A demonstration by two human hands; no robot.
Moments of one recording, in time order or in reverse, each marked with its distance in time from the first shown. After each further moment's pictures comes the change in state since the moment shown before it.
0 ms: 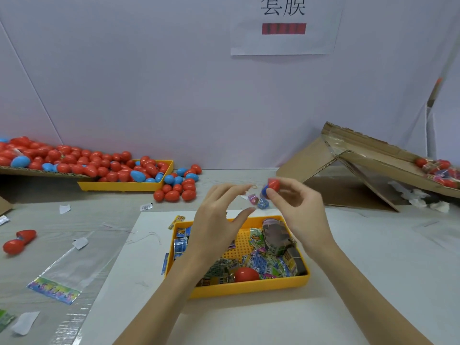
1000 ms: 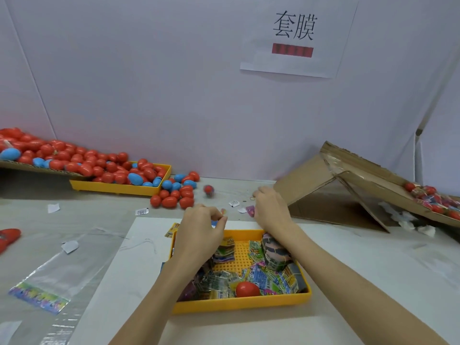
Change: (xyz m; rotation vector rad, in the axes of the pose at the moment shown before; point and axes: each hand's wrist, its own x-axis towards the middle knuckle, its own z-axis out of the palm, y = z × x) left_hand 0.003 -0.044 -0.003 0.180 -0.083 -0.405; right_hand 0.094 0.068 0.053 -1.196 -0.311 -0.208
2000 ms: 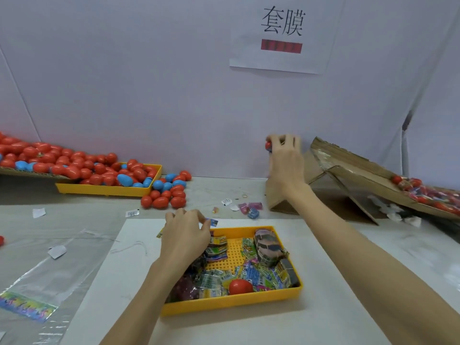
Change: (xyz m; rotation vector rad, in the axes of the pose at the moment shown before) left_hand 0.002 -0.010 0.001 0.163 -0.152 -0.148; right_hand 0.036 0.028 -0.081 -0.068 0.528 0.104
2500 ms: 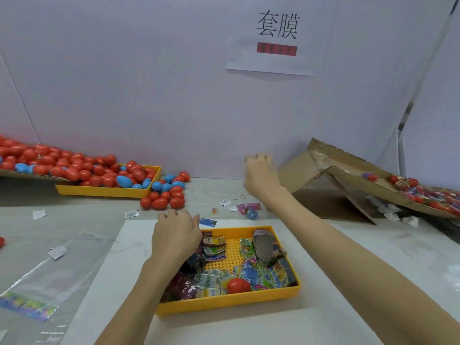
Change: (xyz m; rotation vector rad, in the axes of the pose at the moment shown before) left_hand 0.003 -0.009 -0.008 0.195 0.019 -0.056; right_hand -0.011 -0.047 0.015 -0.042 -0.424 -0.026
